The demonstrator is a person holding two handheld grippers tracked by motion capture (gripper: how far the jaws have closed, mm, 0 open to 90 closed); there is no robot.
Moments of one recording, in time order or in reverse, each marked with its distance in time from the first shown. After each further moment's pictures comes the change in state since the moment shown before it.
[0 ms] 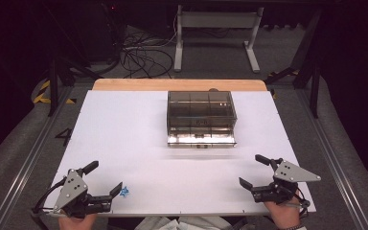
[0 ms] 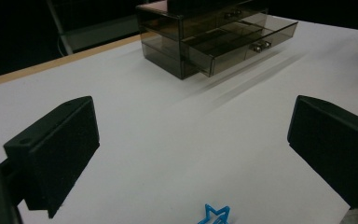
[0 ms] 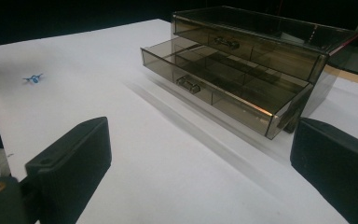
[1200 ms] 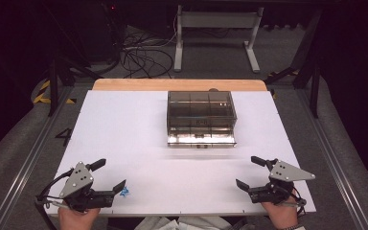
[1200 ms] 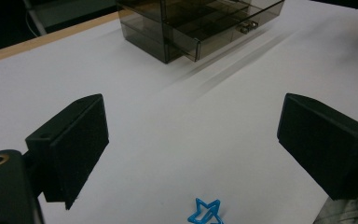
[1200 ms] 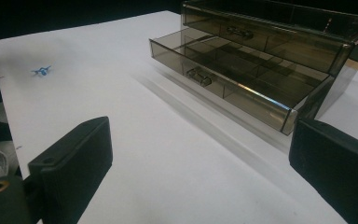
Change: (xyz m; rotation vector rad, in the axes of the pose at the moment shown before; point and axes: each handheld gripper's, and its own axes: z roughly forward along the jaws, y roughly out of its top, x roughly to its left) left arm 0.006 0.017 0.011 0.120 -0.089 0.015; right arm 0.002 -0.002 0.008 0.027 0.036 0.003
